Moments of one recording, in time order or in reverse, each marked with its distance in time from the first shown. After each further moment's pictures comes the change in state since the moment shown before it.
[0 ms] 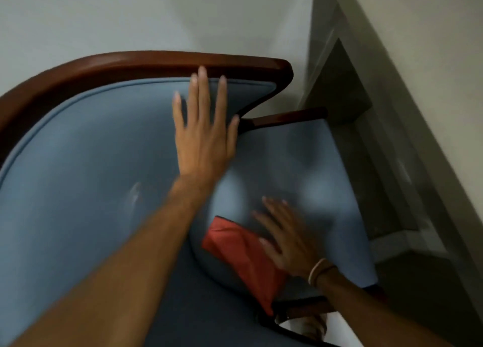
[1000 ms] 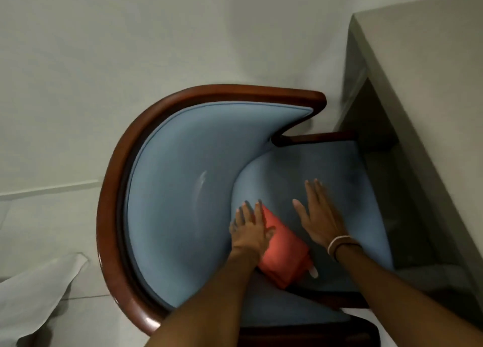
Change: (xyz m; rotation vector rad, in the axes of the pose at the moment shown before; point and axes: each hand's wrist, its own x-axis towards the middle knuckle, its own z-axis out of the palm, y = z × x) left_hand -0.183 0.027 -0.035 -0.189 -0.975 -0.288; right_hand 0.033 -0.041 -0.077 0.160 -0.045 0.452
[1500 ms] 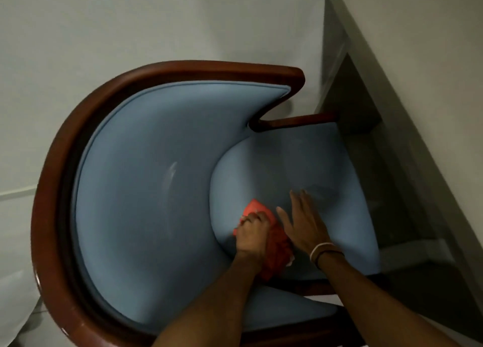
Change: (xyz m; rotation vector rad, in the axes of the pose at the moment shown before) left_hand 0.016 0.042 0.047 0.235 0.055 0.093; right_hand -0.025 0.021 0.041 0.026 -0.106 0.155
